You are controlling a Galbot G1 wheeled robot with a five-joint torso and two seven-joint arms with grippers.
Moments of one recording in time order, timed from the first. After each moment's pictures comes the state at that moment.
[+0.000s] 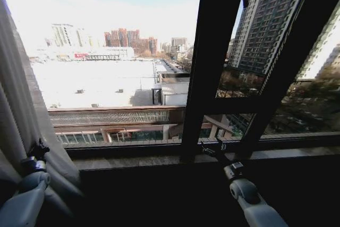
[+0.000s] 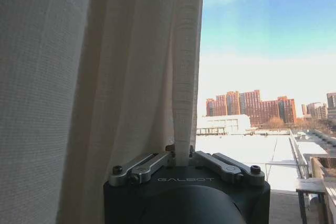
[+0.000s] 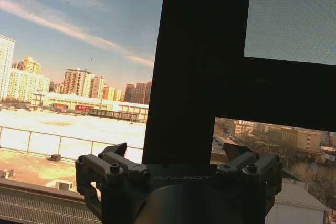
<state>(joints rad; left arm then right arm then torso) 0.90 -0.89 -0.70 -1.04 -0.54 -0.33 -0.10 -1.18 1.07 0.47 1.65 0.37 0.20 -0.10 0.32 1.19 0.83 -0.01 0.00</state>
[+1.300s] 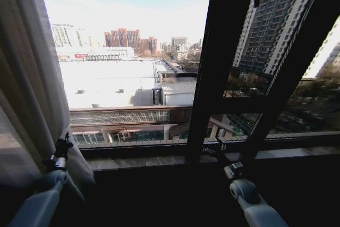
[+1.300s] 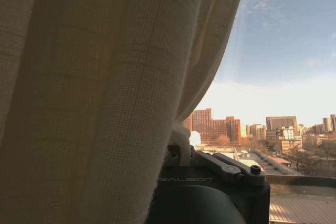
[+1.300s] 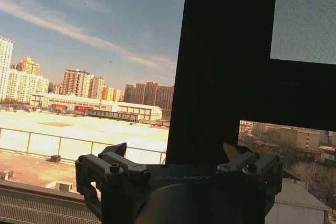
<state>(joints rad) 0.96 -0.92 -0.64 -1.20 -0.61 -0.35 -0.02 -1.18 1.07 0.47 1.65 0.37 0.20 -0.10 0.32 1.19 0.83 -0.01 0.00</state>
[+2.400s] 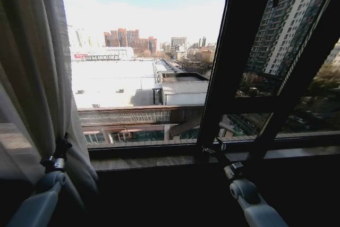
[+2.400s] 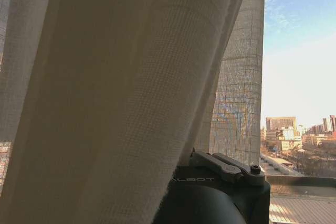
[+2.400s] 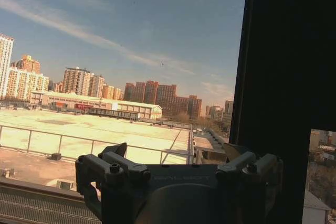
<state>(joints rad) 0.97 -0.91 -0.65 -1.21 -0.61 -0.36 -0.02 -1.18 1.07 0.47 1.65 0.37 0.20 -0.10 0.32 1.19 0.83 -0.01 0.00</state>
